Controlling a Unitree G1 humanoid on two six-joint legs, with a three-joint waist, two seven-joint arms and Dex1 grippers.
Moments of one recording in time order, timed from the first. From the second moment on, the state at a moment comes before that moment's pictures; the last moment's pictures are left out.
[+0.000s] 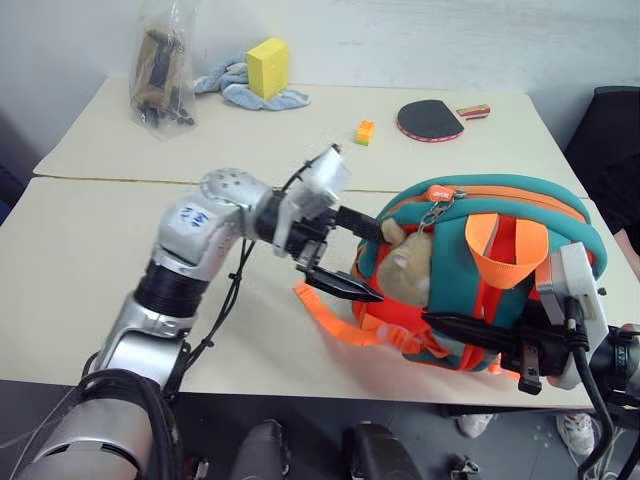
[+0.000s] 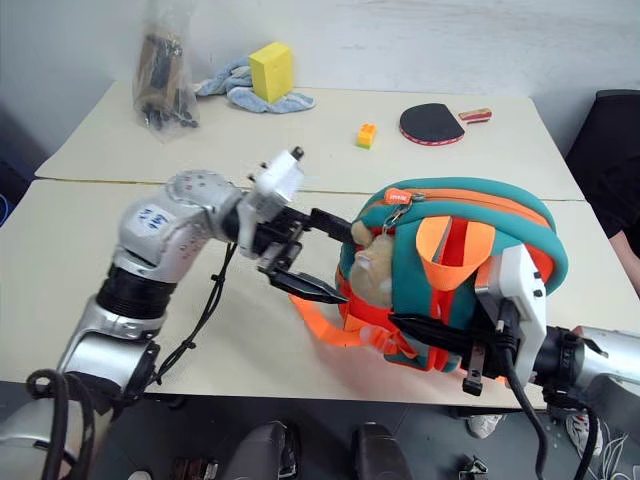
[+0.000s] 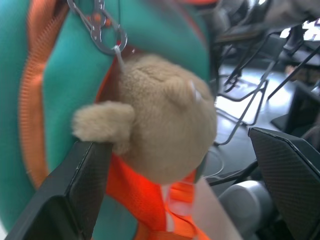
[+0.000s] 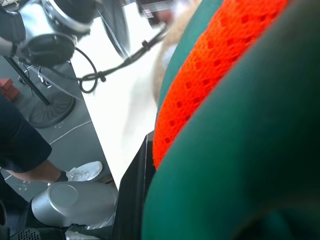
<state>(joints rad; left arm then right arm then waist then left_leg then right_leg) -0.97 0.42 -0.29 0.02 -0.48 0.61 -1.31 0.15 -1.01 -0.56 -0.83 1.33 0.81 0.61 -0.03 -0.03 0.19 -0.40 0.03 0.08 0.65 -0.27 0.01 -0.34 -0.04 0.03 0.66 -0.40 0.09</state>
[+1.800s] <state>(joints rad) -0.86 0.67 -0.37 0.38 -0.20 0.12 -1.49 0.25 -0.98 -0.69 -0.77 1.29 0.78 0.75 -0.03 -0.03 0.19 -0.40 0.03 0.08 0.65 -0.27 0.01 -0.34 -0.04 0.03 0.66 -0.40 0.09</state>
